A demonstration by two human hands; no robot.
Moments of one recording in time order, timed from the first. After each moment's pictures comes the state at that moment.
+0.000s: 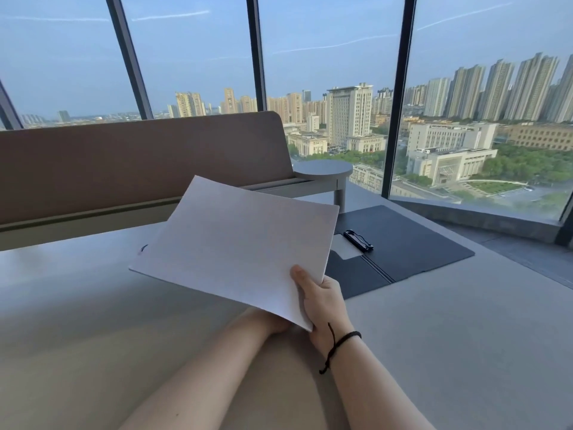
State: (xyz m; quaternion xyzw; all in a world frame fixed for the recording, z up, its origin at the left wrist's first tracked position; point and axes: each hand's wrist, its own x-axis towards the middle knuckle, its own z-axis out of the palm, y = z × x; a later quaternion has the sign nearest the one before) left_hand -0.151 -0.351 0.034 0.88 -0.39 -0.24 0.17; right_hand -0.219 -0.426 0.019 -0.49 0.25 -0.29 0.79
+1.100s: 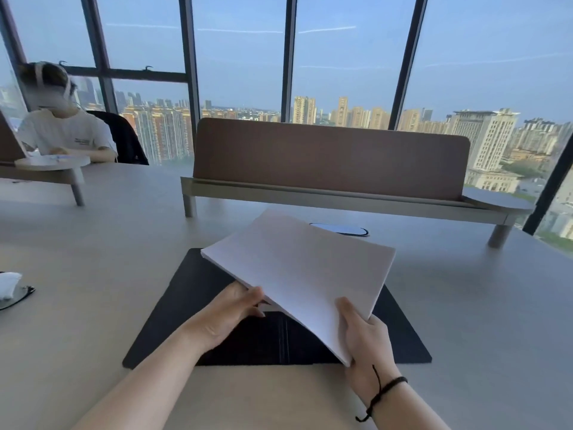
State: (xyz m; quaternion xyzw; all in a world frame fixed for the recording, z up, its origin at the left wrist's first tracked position) left_hand -0.081 0.032 0.029 0.65 -0.29 -0.22 0.67; right_hand -0.191 -0.168 0.027 -0.54 0.28 -0.17 0.78
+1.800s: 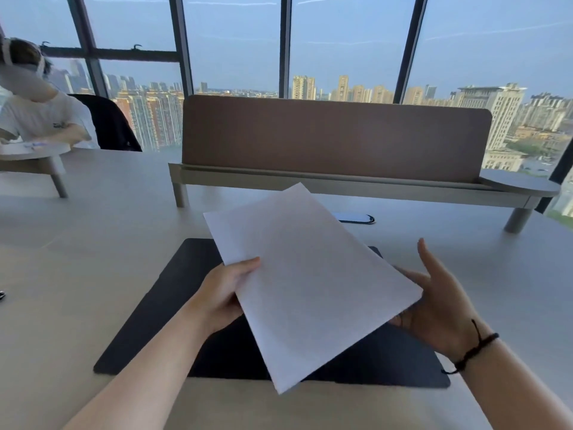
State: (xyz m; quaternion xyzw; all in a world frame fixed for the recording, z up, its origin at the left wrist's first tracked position) left_hand -0.043 0.007 0.040 0.53 -0.07 -0.26 0.80; right_hand -0.171 -0.275 0.067 -0.50 0.13 0.00 0.86
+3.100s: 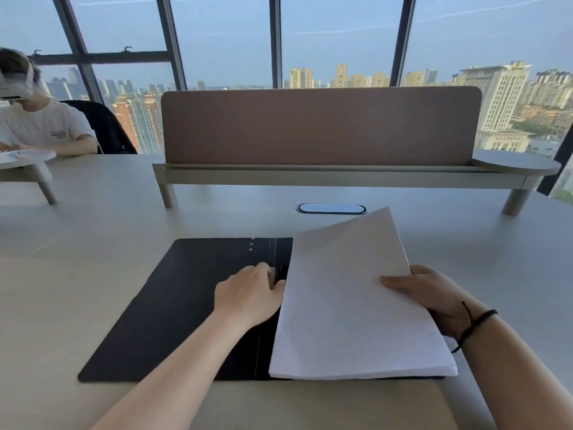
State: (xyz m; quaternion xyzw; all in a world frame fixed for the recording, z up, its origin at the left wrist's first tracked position) left_hand -0.048 -0.061 0.014 0.97 -0.15 0.04 0.17; right_hand -0.162 -0.334 0.039 -0.66 0.20 0.01 0.72
